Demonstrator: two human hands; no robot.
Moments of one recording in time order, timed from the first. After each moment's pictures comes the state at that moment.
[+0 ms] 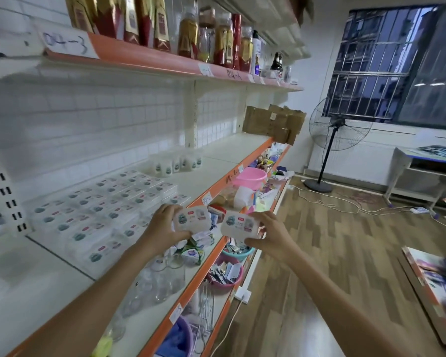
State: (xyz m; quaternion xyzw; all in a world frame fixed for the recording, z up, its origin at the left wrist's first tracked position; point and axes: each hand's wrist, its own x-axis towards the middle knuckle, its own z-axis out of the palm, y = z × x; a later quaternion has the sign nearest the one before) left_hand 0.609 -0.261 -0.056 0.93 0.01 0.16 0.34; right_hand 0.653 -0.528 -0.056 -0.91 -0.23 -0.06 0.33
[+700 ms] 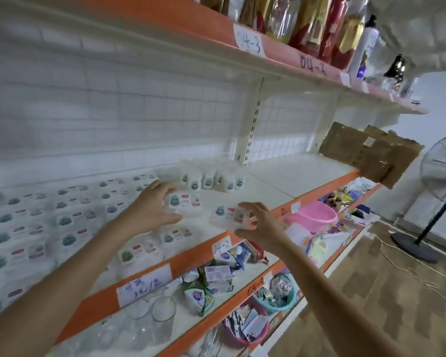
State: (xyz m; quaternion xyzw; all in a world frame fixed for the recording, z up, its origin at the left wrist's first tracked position) left_hand 0.774 -0.203 -0.029 0.93 0.14 0.22 0.25; right_hand 0.929 -0.425 -0.044 -0.85 -0.42 0.03 0.34
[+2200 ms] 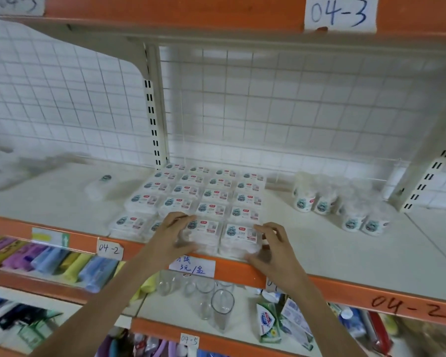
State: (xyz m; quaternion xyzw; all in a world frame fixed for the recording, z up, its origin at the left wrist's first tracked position) left_hand 0.695 -0.258 -0.106 0.83 0.43 0.32 0.15; right_hand 0.967 -0.320 -0.115 -0.58 -0.72 0.16 0.35
